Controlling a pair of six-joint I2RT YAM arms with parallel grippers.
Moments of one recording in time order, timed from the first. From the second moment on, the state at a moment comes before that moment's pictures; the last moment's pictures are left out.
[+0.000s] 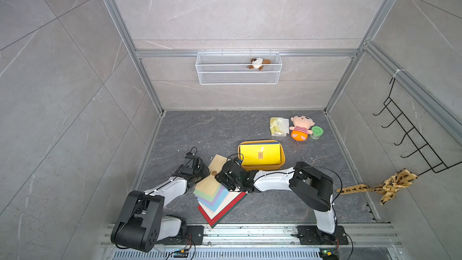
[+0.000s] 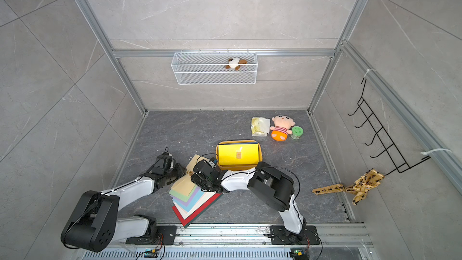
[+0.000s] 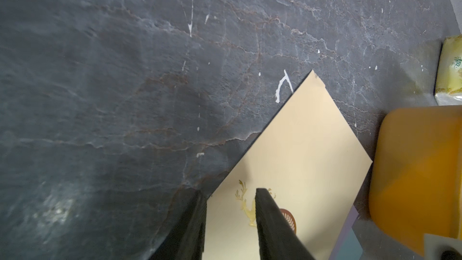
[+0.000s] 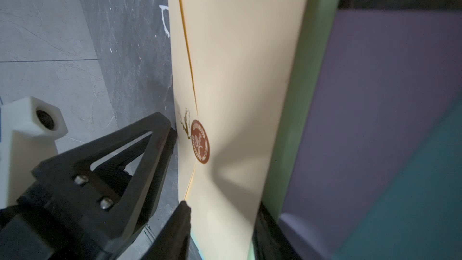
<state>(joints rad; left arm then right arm) -0.25 1.31 0.43 -0.04 0.12 -0.75 1.07 2.01 1.16 0.11 -0.01 1.46</state>
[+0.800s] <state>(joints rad) -0.24 1.07 0.58 -0.32 0.11 -0.74 1.03 1.94 1.24 0.04 -0.09 1.19</state>
